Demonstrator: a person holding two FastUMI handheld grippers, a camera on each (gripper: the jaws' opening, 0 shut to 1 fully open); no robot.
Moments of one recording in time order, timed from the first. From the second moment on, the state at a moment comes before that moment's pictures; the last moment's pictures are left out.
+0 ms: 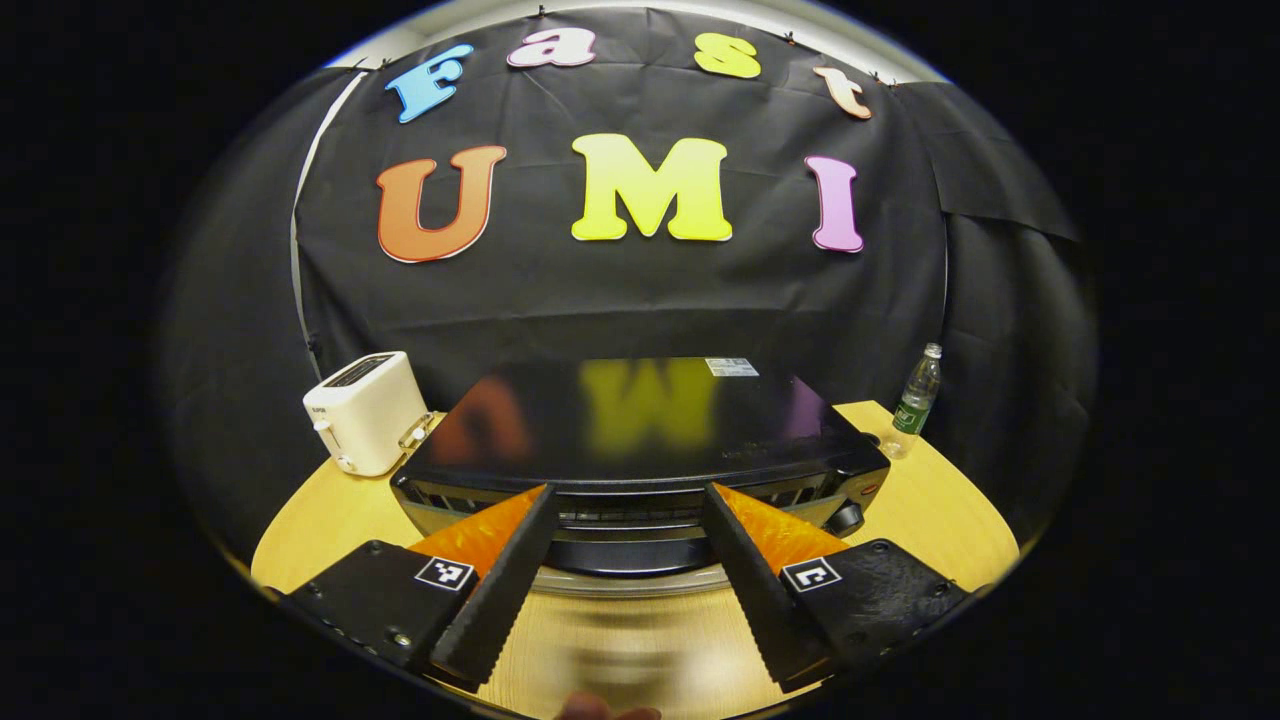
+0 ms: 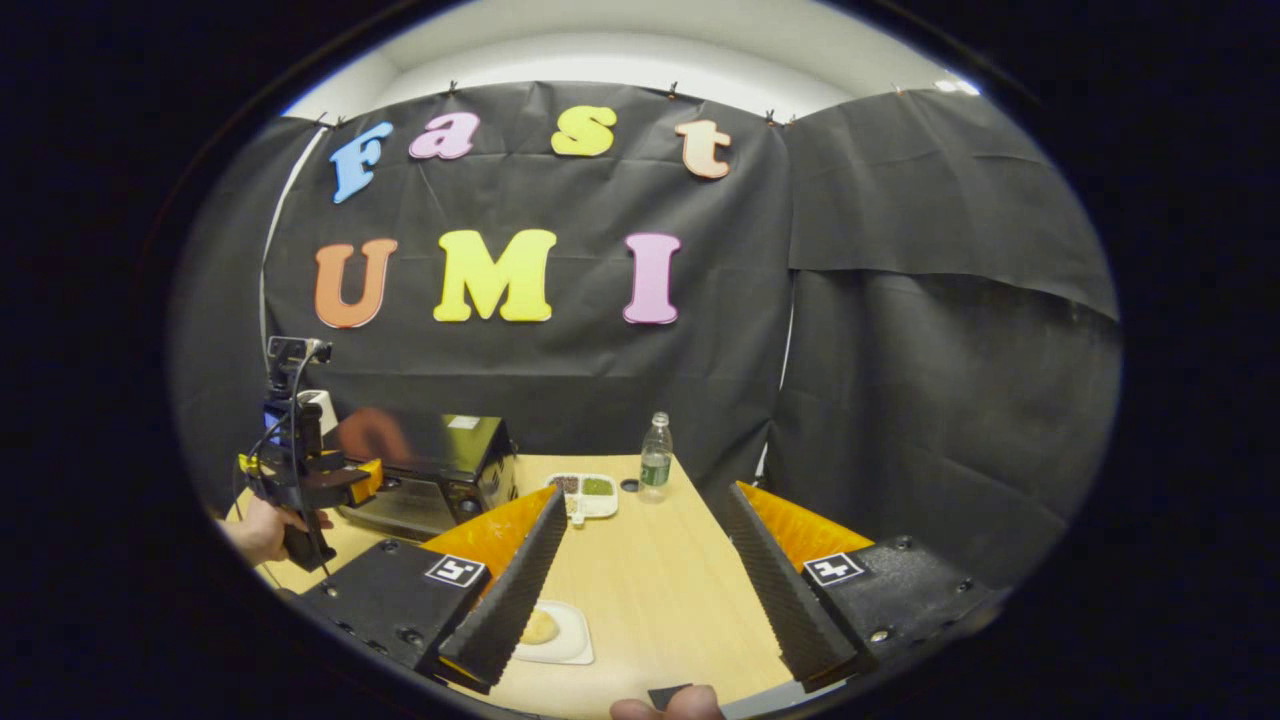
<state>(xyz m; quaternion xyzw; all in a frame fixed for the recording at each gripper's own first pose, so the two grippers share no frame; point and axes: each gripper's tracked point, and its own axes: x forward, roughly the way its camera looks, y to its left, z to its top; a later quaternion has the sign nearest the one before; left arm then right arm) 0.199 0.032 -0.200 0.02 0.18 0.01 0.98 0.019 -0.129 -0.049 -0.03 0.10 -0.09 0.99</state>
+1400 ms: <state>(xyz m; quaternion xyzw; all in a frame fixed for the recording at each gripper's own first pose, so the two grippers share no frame) 0.074 0.049 -0.344 -0.02 0.38 -0.01 0.93 -0.033 -0.101 -0.085 -0.01 0.14 -0.11 0.98</state>
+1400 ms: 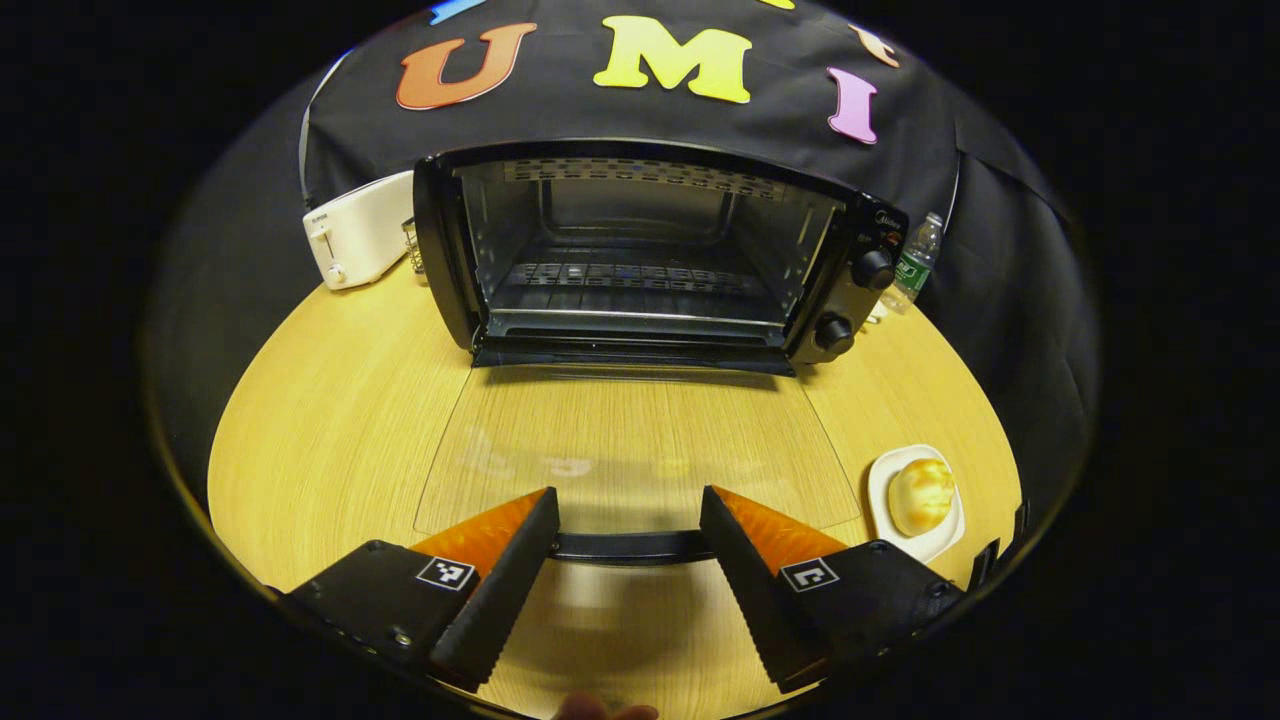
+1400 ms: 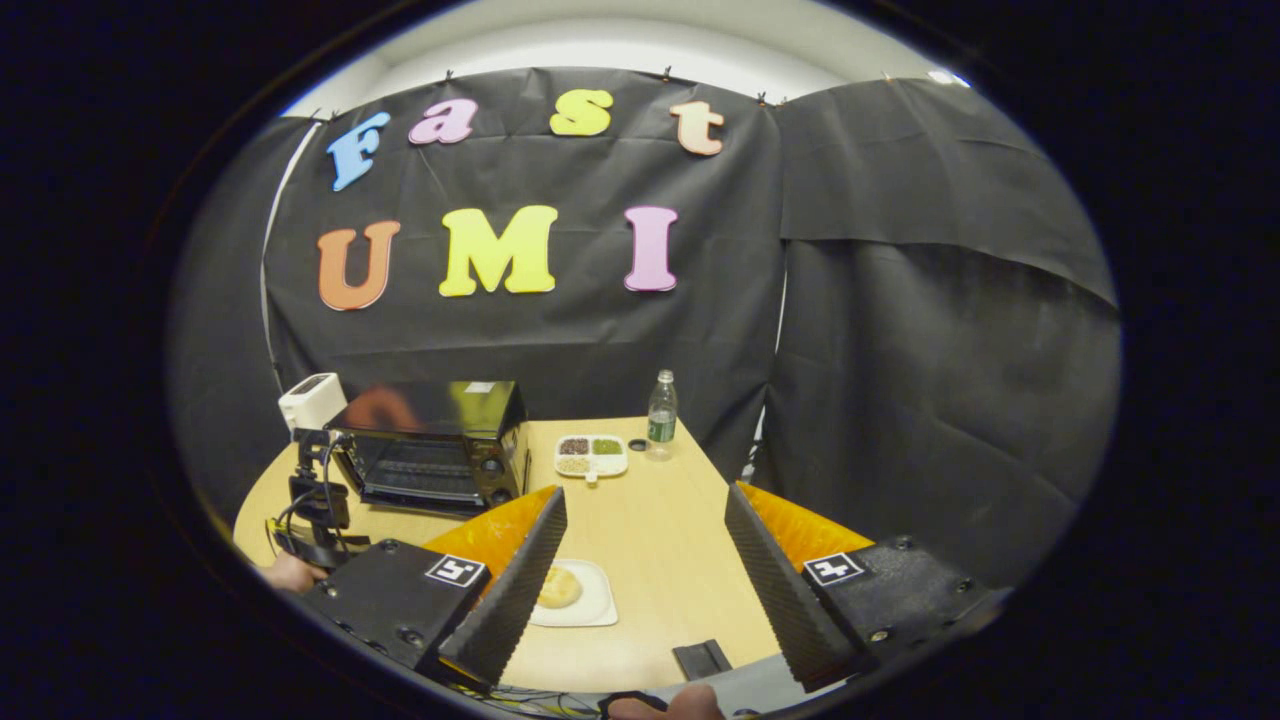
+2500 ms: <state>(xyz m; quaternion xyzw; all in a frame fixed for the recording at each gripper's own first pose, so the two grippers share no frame) -0.051 0.125 -0.177 -0.04 0.22 0.04 0.97 -0.023 -0.041 -0.208 0.00 0.25 -0.02 0.97</state>
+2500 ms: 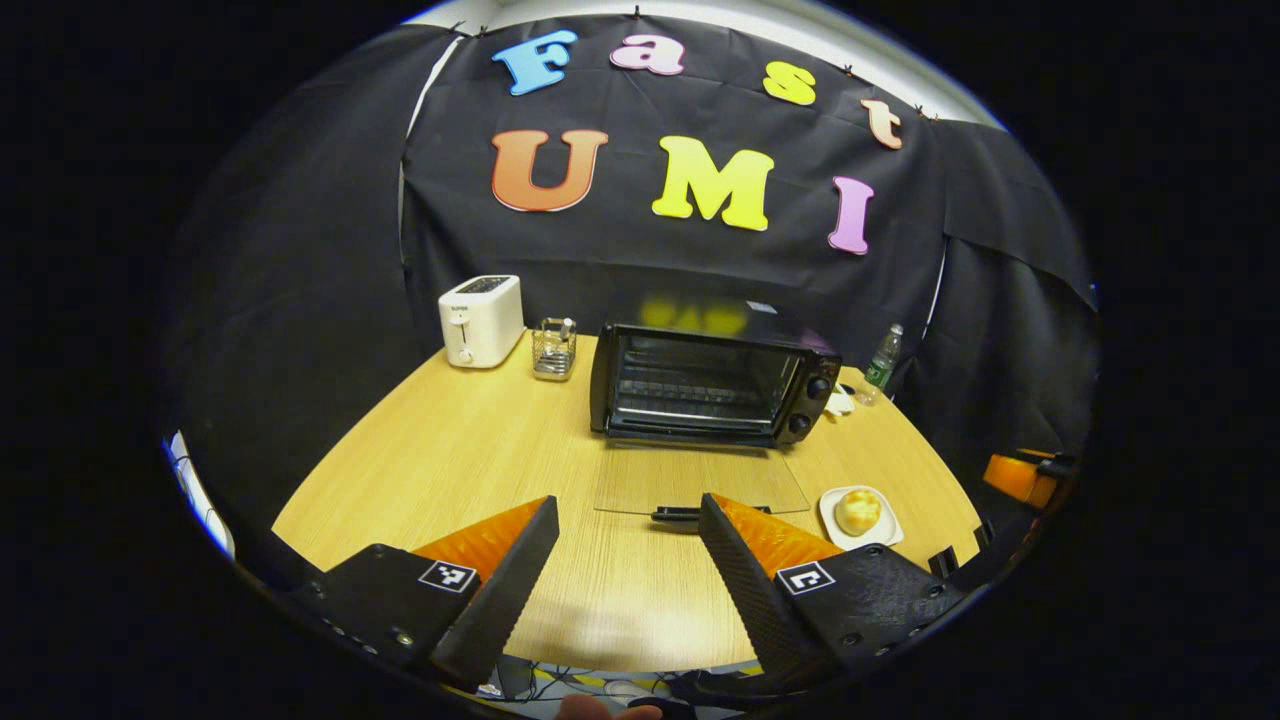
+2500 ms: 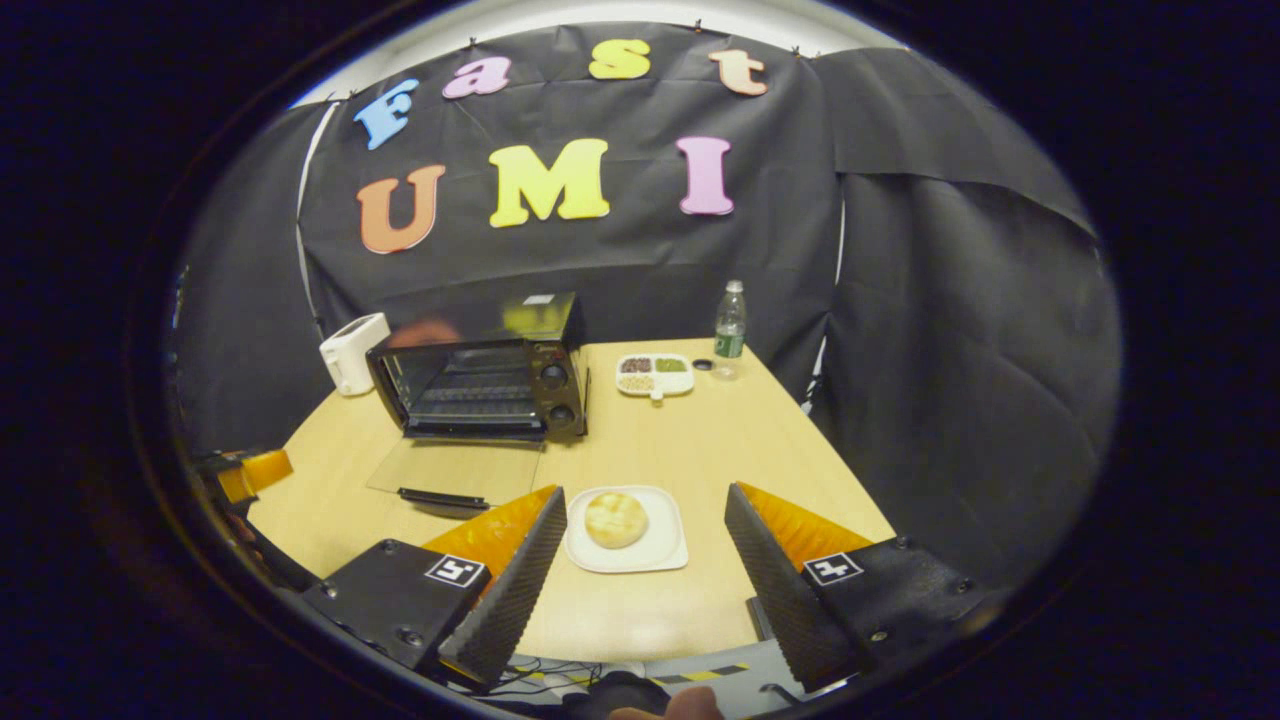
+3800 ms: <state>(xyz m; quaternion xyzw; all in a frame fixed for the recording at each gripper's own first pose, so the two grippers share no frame) -0.024 0.077 -0.088 -0.06 0.20 0.14 0.97 0.083 -0.026 -0.402 -0.01 0.40 0.06 0.91</state>
